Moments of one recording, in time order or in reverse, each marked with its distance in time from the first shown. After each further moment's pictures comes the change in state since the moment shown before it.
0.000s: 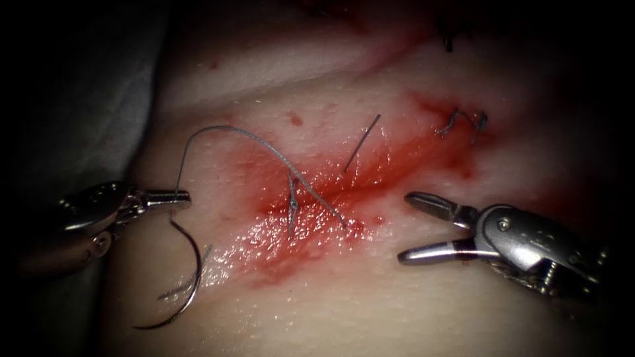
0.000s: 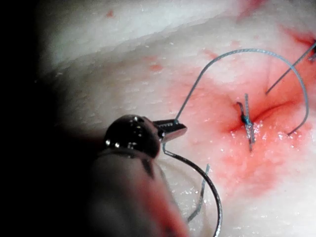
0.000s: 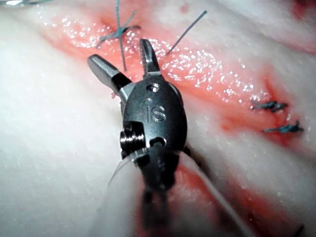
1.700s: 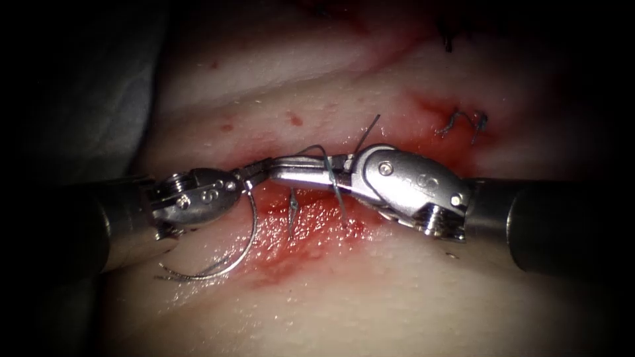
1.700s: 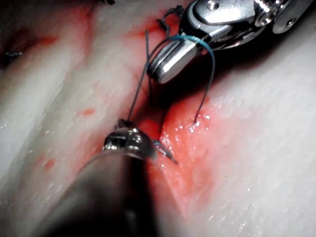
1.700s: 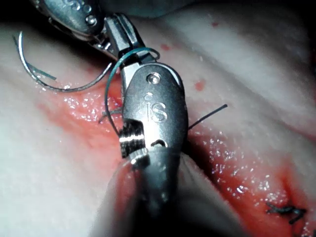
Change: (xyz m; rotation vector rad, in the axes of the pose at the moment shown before) right arm 0.002 0.001 0.014 0.114 0.202 -0.021; left arm 0.004 0.006 0.011 0.570 -0.407 0.743
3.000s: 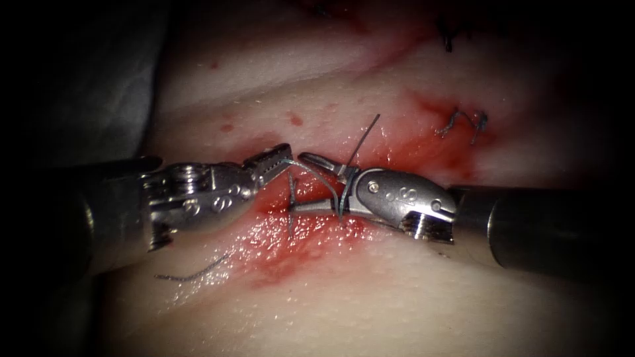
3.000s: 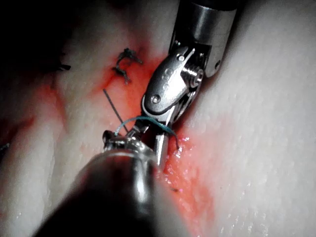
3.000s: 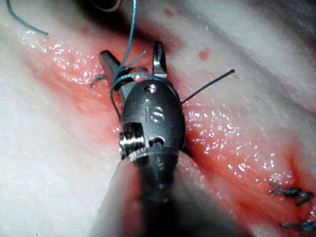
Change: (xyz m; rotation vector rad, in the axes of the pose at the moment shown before) right arm -0.010 0.000 -0.001 -0.029 -0.292 -0.030; left arm 0.007 -0.002 -0.004 0.063 0.041 0.381
